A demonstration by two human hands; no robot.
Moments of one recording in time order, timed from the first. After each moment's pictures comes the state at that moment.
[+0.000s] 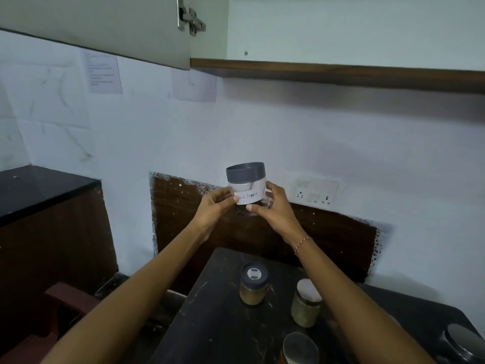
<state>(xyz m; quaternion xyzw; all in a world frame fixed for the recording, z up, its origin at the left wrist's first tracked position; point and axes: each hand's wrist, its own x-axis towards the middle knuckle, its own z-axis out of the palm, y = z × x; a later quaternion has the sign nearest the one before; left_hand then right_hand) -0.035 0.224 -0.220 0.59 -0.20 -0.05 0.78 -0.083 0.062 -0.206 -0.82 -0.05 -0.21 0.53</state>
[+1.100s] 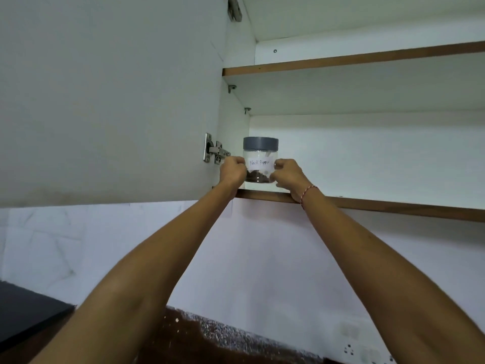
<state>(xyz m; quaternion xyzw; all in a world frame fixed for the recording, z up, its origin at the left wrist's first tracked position) 0.184 0.213 0.111 0.72 -0.20 0.26 0.61 0.149 0.087 0.119 -0.84 -0.02 -0.34 0.42</state>
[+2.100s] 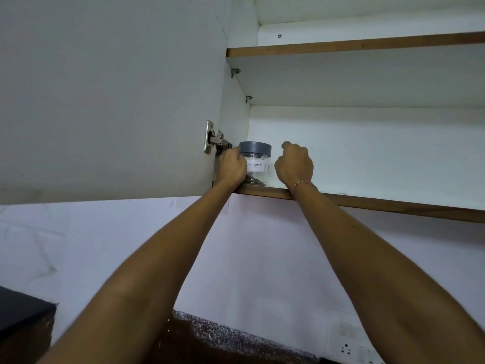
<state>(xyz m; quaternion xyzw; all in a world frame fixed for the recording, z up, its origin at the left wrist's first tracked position) 0.225 0.217 0.106 0.73 -0.24 0.35 0.54 0.173 0.096 0.121 -0.85 0.07 -0.51 0.11</state>
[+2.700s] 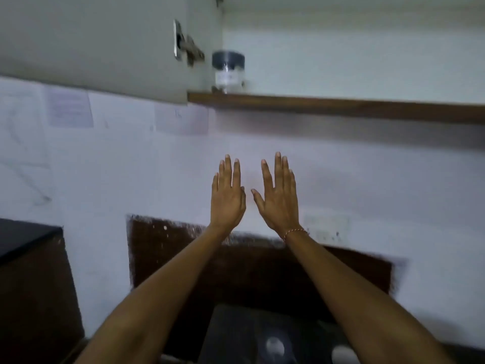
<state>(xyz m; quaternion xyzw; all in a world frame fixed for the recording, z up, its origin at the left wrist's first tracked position) 0.135 0.187 -0.155 0.82 -0.28 0.40 0.29 0.086 0.070 -0.143 -0.85 0.02 -0.52 -0.05</state>
